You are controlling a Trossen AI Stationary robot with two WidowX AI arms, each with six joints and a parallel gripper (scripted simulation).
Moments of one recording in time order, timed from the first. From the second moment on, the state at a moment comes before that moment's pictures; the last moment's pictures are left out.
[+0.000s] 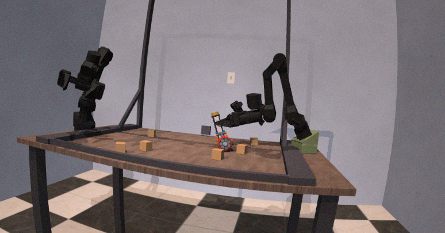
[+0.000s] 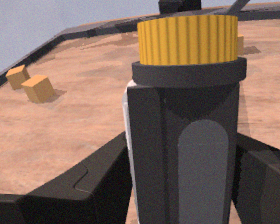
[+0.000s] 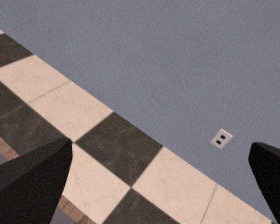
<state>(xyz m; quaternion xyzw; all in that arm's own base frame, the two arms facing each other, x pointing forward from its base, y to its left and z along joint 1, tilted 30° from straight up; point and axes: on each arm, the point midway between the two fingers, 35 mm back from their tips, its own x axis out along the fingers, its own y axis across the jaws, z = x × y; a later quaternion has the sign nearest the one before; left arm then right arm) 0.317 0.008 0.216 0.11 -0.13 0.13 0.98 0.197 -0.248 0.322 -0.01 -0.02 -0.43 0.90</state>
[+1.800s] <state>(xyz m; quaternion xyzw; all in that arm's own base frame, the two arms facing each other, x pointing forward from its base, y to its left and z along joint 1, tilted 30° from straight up) 0.304 0.005 0.208 0.11 -0.11 0.13 0.98 0.197 -0.248 0.322 -0.01 -0.02 -0.43 0.90</state>
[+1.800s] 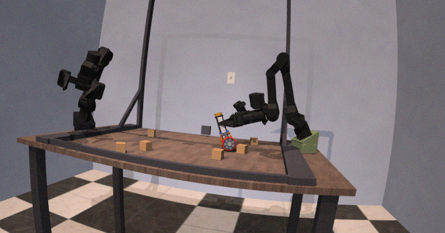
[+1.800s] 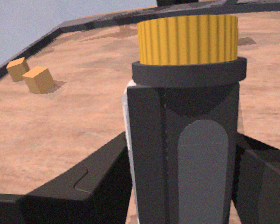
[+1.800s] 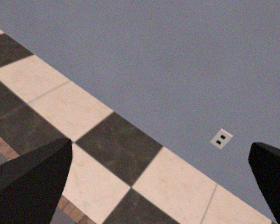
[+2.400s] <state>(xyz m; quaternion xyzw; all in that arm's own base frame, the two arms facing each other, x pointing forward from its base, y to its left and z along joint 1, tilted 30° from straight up) 0.301 0.004 0.207 0.11 -0.10 0.13 0.98 0.197 -0.248 0.322 -0.01 -0.02 -0.43 0.90</state>
